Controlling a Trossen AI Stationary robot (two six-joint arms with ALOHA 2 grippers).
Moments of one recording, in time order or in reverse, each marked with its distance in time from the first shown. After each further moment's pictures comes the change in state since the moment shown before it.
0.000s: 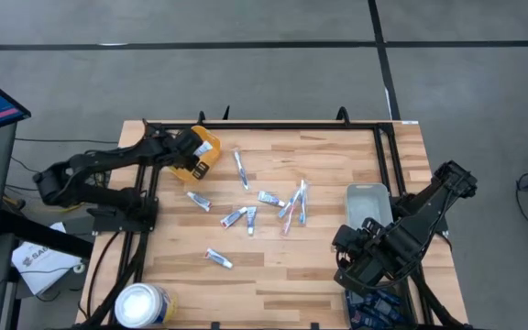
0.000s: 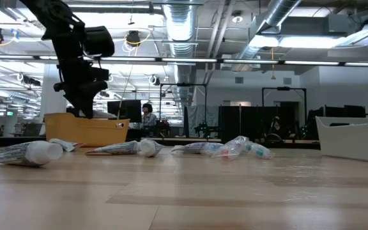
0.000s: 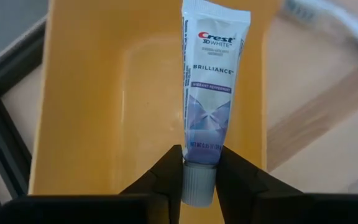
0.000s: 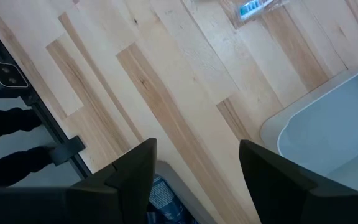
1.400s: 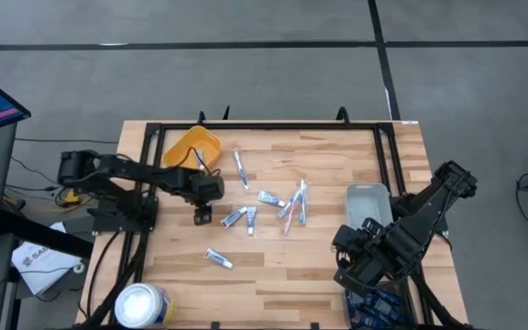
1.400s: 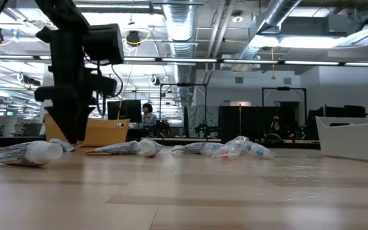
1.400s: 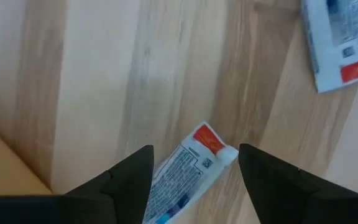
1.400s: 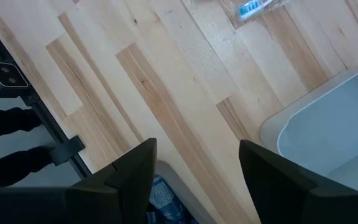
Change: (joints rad) left arm -0.504 0.230 0.000 -0.005 0.173 0.157; right arm 0.000 0.000 0.000 0.000 0.000 0.000
